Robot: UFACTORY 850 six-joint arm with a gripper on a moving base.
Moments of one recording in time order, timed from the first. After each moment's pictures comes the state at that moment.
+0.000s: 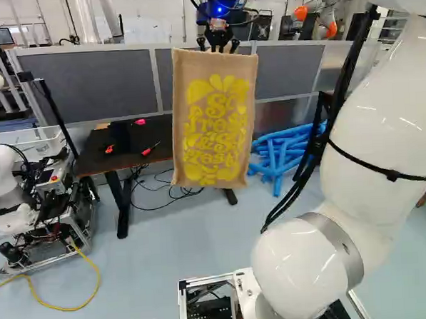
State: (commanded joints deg) arm 10.8 -1.1 -85.2 3.4 -83.9 27.0
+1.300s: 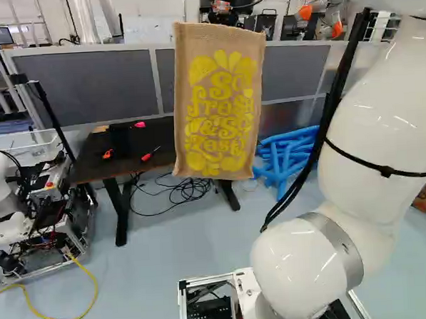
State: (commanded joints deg) arm 10.0 -1.9 -90.1 3.4 -88.6 27.0
